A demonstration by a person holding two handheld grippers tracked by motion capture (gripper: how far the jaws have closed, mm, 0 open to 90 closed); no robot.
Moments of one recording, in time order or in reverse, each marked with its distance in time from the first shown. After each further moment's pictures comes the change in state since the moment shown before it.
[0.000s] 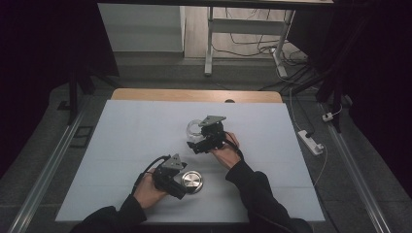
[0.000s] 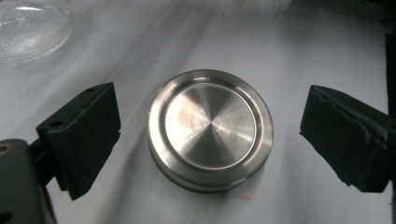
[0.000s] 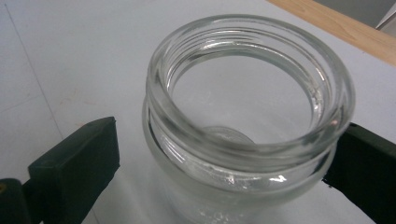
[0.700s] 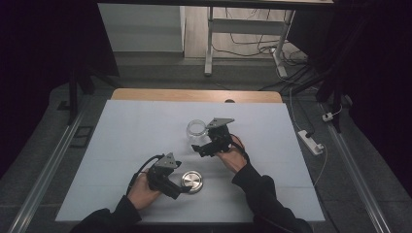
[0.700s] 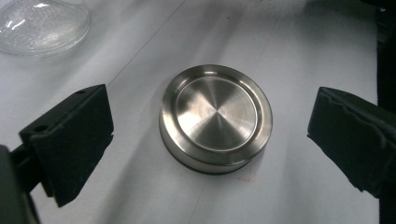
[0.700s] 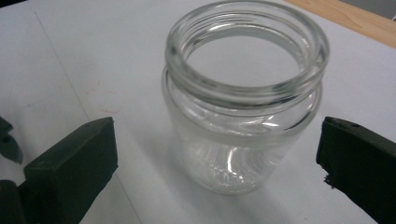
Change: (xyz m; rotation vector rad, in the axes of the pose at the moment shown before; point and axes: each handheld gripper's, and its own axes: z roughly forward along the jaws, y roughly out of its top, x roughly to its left) left arm 0.004 -0.006 -0.013 -0.024 -0.010 -0.020; right arm -0.001 -0.011 -0.021 -0.010 0.045 0.032
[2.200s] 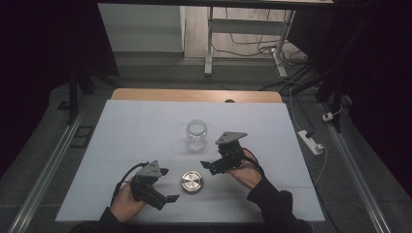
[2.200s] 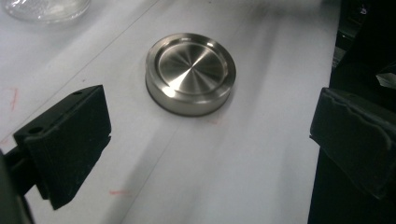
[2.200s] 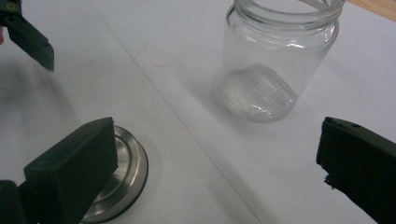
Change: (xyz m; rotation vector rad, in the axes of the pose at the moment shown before) left arm -0.017 -0.025 -0.040 0.000 0.002 -0.031; right arm 0.030 -0.024 -0.058 0.034 0.020 -0.017
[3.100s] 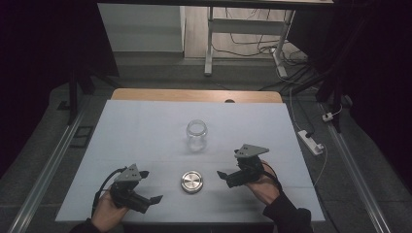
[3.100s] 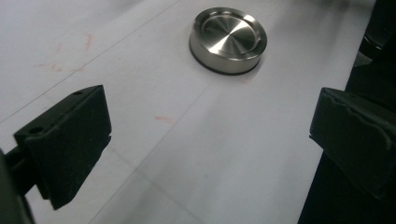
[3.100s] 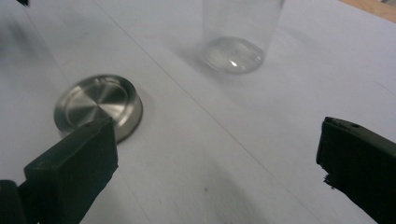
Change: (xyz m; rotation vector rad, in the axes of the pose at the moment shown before) left arm 0.000 -0.034 -0.040 -0.029 0.124 -0.097; right arm 0.004 -0.044 -0.048 -0.036 -0.074 0.010
